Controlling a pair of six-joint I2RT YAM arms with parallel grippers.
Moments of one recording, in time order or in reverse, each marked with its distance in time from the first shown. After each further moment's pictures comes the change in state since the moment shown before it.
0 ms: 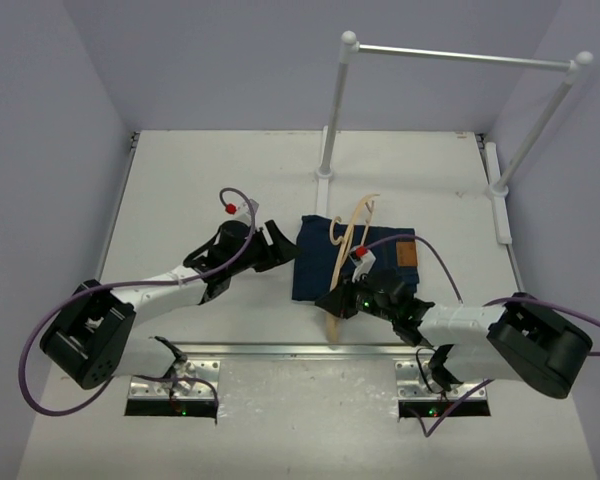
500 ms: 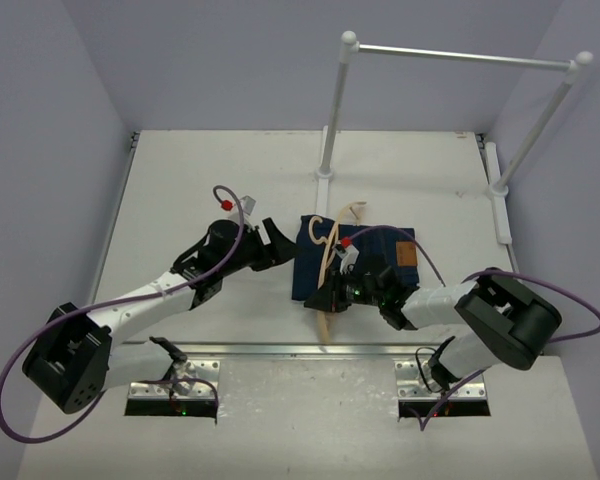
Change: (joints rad) left arm 0.000 -0.144 -0.002 -0.073 0.055 0.012; right arm -0.069 0.199 0.116 0.018 -0.246 0.076
